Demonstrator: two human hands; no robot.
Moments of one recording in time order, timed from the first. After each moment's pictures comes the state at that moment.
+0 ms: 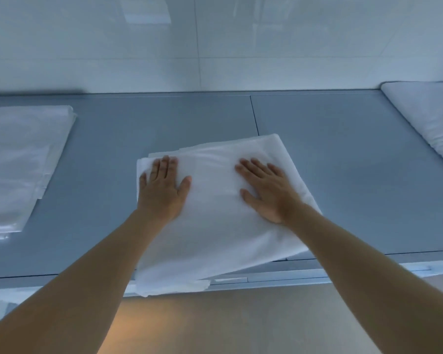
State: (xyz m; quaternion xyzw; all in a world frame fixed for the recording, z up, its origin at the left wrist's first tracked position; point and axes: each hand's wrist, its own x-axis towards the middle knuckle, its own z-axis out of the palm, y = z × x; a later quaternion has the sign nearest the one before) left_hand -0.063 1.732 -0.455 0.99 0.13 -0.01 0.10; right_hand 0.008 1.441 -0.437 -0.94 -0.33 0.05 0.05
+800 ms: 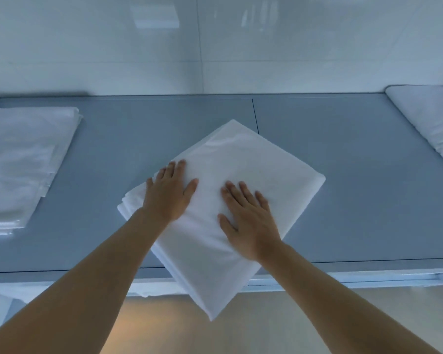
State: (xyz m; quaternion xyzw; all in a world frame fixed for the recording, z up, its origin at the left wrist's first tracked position) left_hand -0.064 1.708 -0.438 0.99 0.12 -0.01 0.09; right_hand -0.073 1.475 -0.446 -0.95 -0.28 0.05 0.13
